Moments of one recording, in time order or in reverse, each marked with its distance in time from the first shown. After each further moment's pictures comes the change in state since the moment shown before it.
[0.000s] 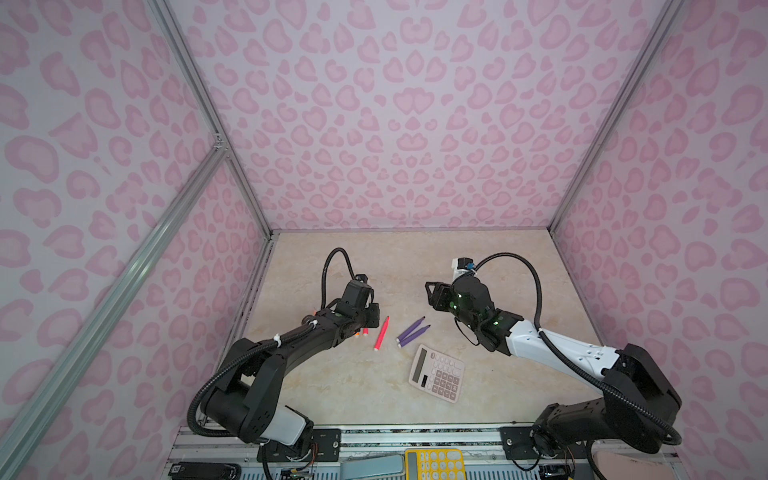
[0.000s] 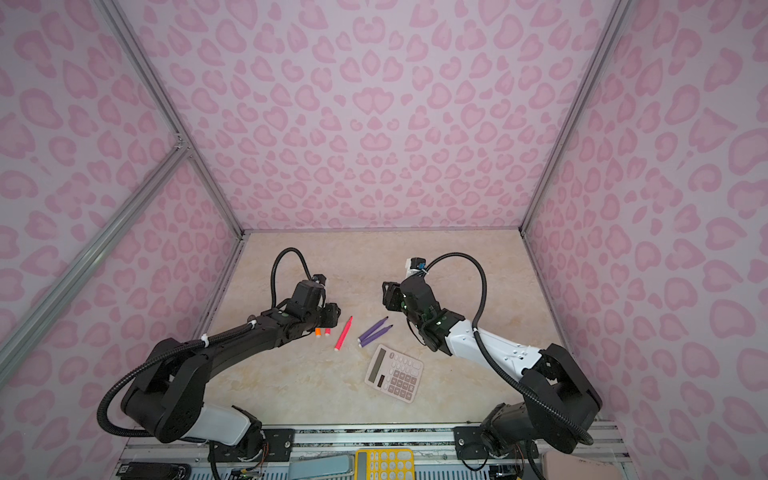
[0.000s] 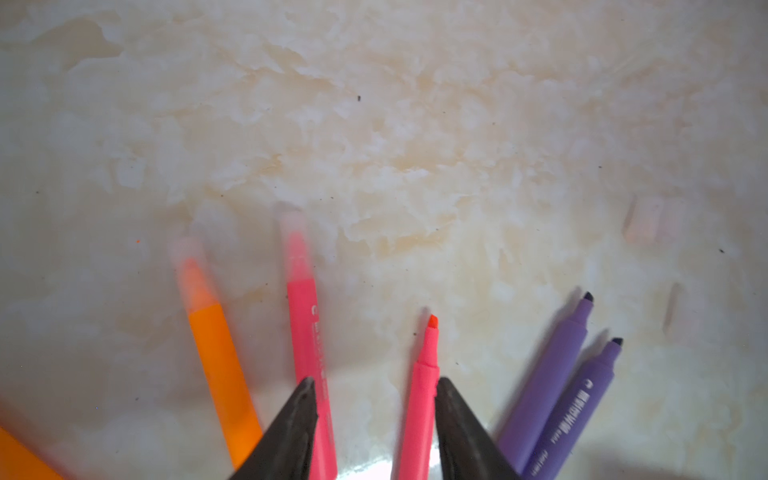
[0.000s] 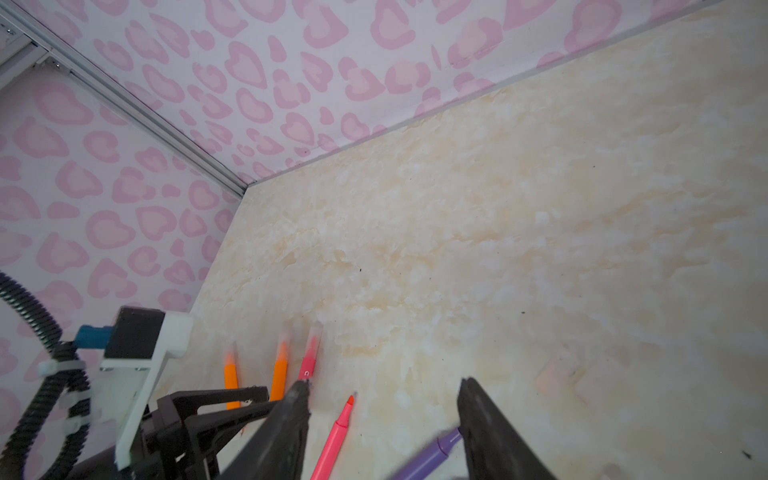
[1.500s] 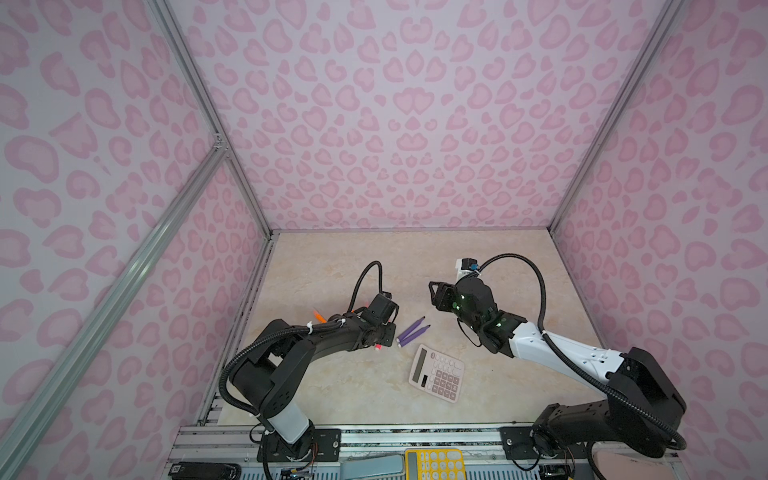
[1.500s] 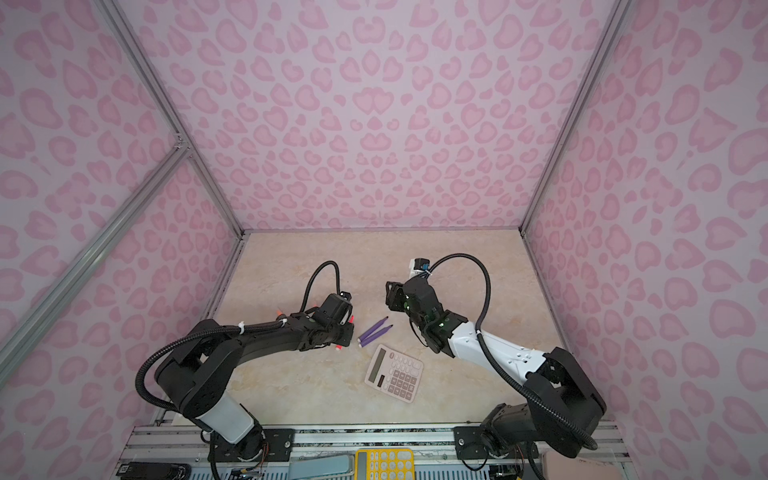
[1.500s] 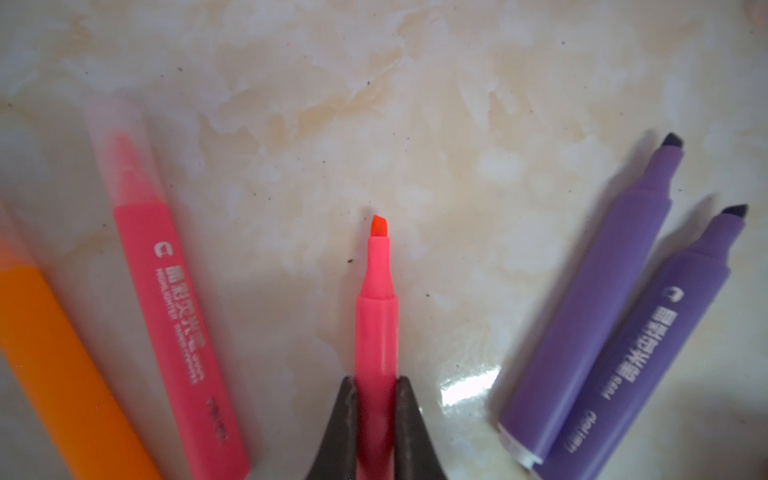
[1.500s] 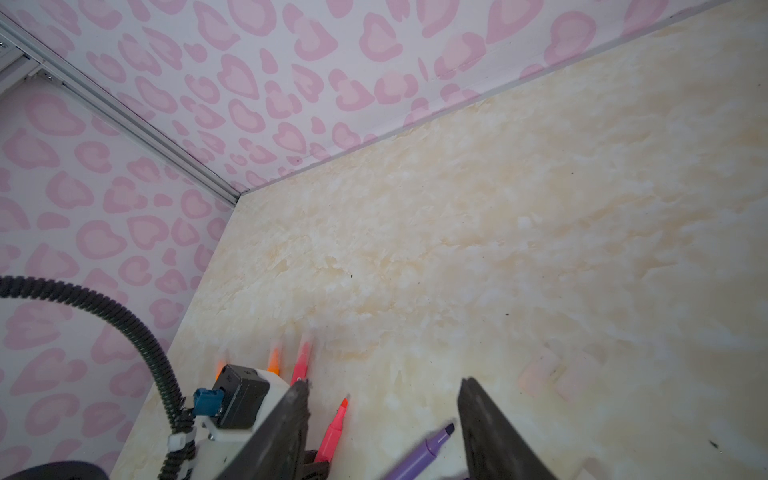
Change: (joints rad) left arm -0.153 0.187 0.052 -0.084 -0.085 0.053; right arm -0.006 -0.020 -0.018 0.000 0.018 0.000
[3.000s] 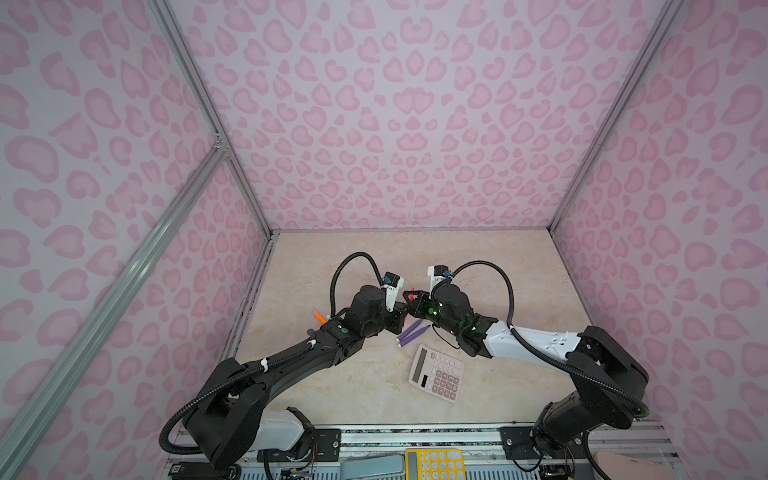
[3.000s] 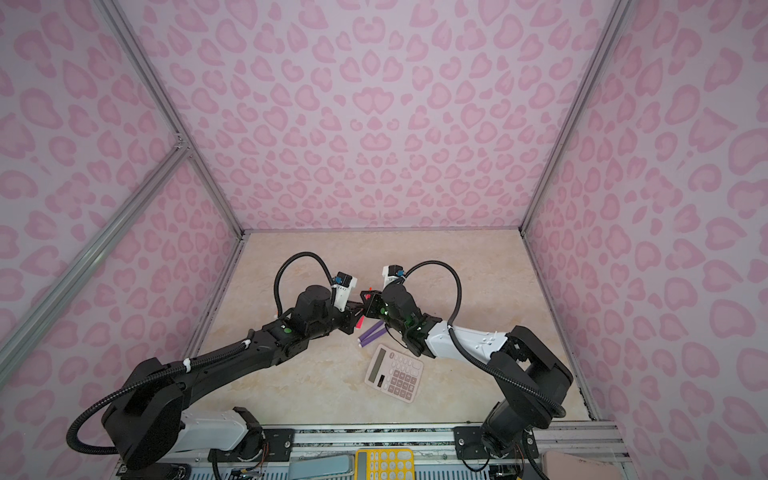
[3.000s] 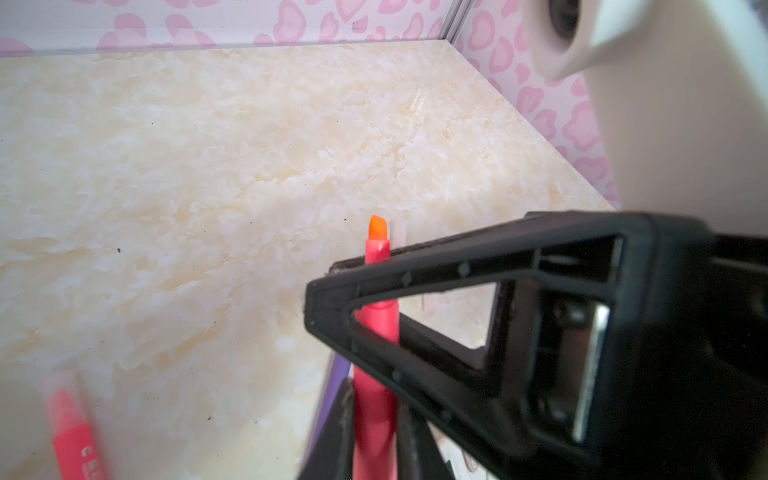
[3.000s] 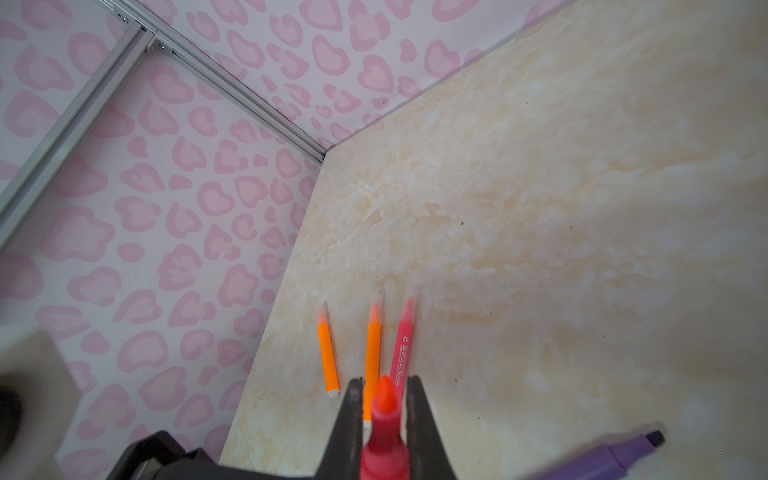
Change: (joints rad) left arm -0.024 -0.298 -0.076 0.339 0.254 0.052; right arm 0.114 0.190 0.035 0.232 -0.163 0.168
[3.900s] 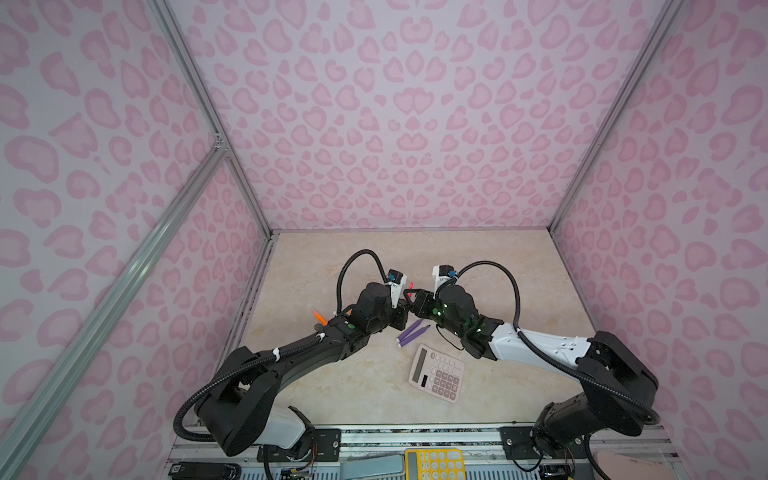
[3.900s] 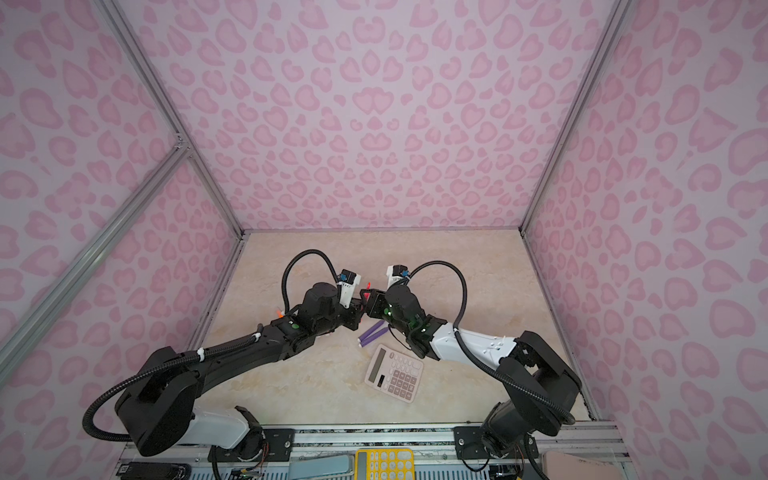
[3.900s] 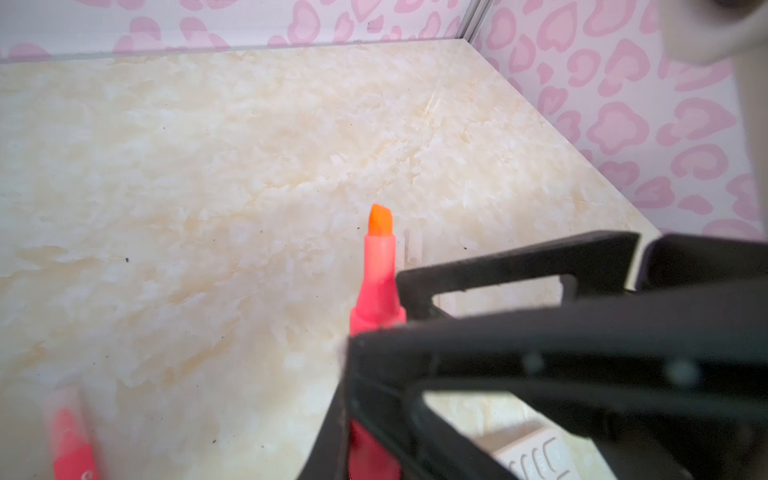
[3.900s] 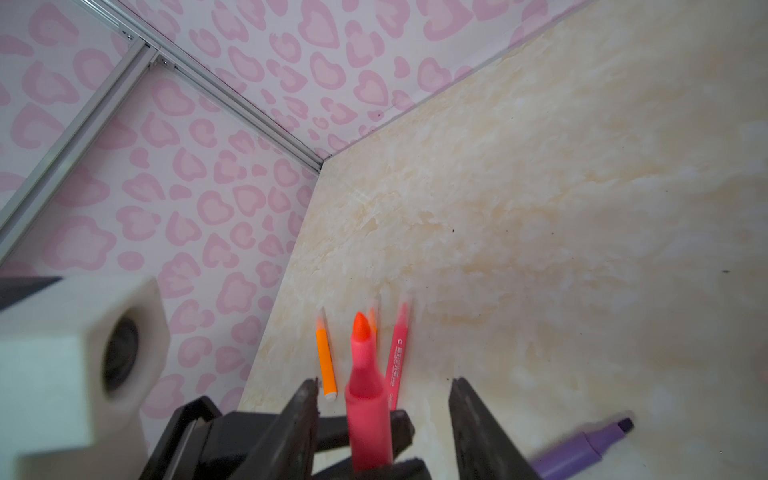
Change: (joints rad) left arm -0.001 0.073 0.044 0.027 -0.072 0.000; right arm -0.005 -0.076 -0.036 -0.032 0.031 -0.011
